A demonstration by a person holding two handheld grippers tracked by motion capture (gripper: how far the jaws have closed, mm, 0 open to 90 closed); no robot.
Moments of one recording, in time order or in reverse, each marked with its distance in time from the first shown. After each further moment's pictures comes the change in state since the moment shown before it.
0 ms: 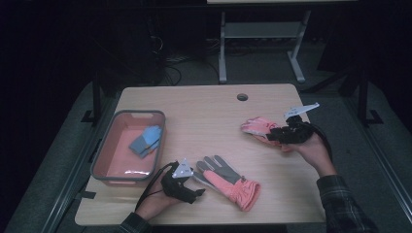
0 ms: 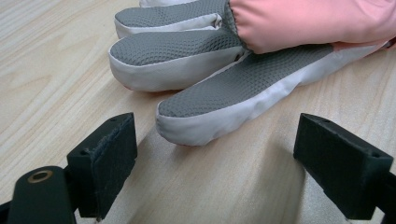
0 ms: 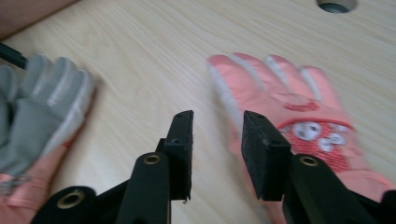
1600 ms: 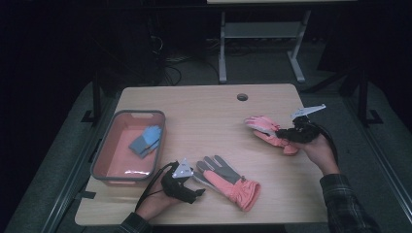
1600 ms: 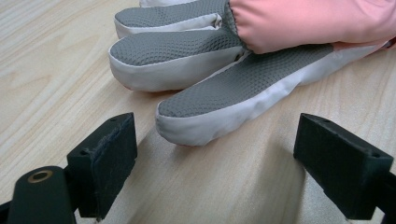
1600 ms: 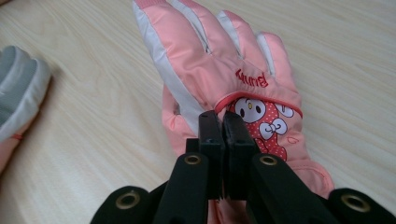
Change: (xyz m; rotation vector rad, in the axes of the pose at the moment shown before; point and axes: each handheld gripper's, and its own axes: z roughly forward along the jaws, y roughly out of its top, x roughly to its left) left arm 0.000 0.000 0.000 0.000 0.000 0.000; right arm -0.015 -0.016 -0.005 -0.006 -0.079 0.038
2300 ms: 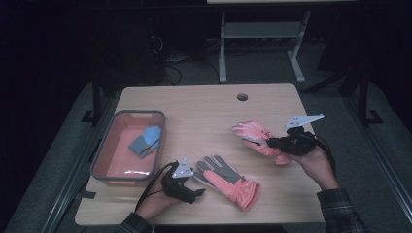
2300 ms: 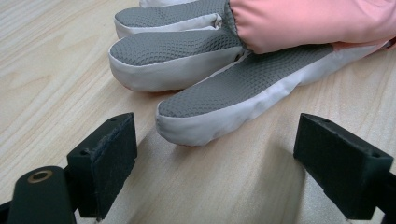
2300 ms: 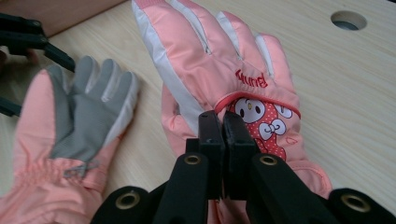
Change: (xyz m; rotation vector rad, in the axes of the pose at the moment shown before) left arm 0.000 0.000 0.000 -0.006 0.002 -0.001; right arm 0.073 0.005 -0.027 -0.049 0.055 -0.085
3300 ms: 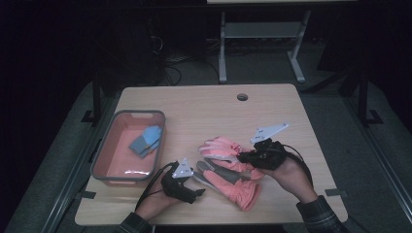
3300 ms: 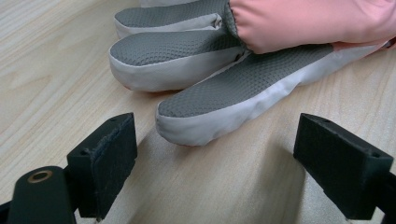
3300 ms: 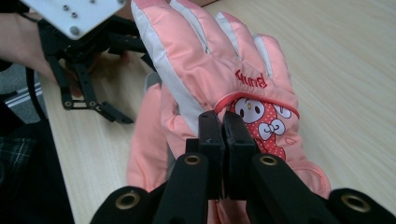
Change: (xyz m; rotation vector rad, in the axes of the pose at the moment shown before) left arm 0.001 0.000 -0.001 0.009 -0.001 0.007; right arm 0.092 0.031 0.023 0.072 0.129 -0.126
